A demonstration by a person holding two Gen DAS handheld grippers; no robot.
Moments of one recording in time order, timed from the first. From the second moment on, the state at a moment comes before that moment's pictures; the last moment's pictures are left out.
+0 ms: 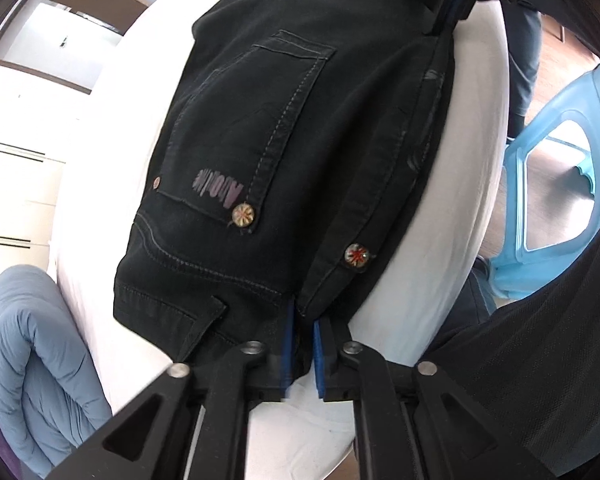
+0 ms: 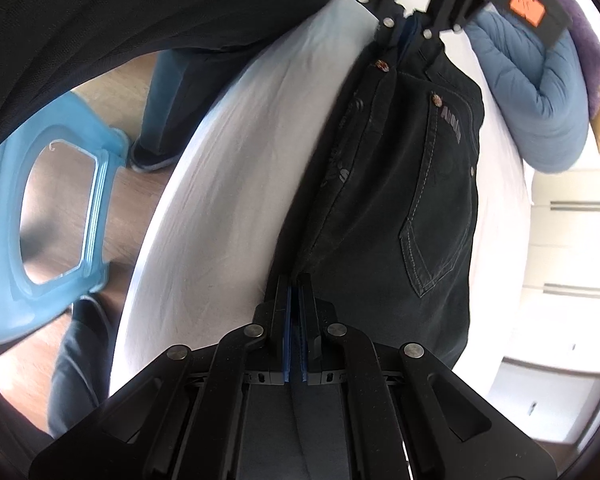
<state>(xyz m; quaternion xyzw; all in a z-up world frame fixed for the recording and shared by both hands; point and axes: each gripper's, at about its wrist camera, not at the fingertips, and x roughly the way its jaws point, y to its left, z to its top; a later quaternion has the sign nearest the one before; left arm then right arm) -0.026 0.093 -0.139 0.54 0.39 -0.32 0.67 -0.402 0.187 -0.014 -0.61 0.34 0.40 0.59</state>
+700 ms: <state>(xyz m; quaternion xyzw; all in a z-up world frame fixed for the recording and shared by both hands) 0.034 -0.017 -0.109 0.28 0.47 -0.30 0.78 -0.432 0.173 -0.010 -0.45 0.36 0.20 0.79</state>
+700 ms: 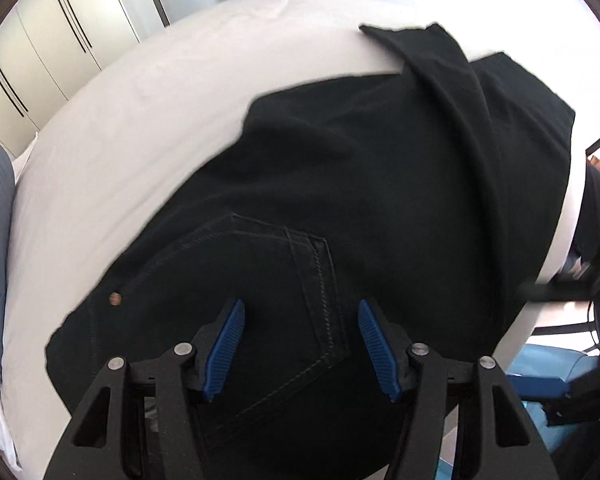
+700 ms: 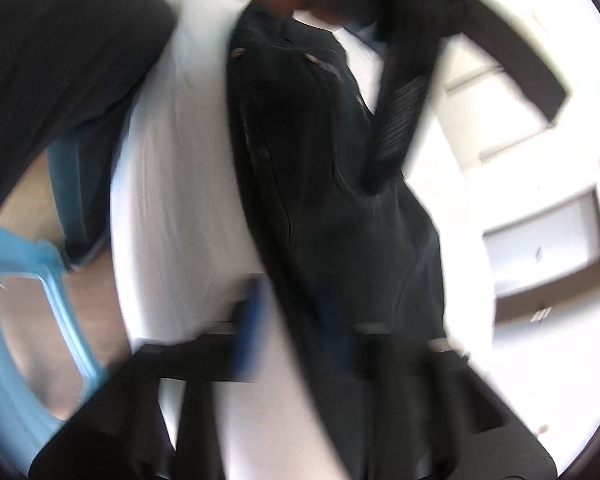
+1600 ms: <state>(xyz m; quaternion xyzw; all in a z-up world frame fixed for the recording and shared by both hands) -0.005 -0.042 -0.100 0.17 0.50 -0.30 0.79 -0.344 -0.180 0.058 0.26 0.43 -0.02 0.86</state>
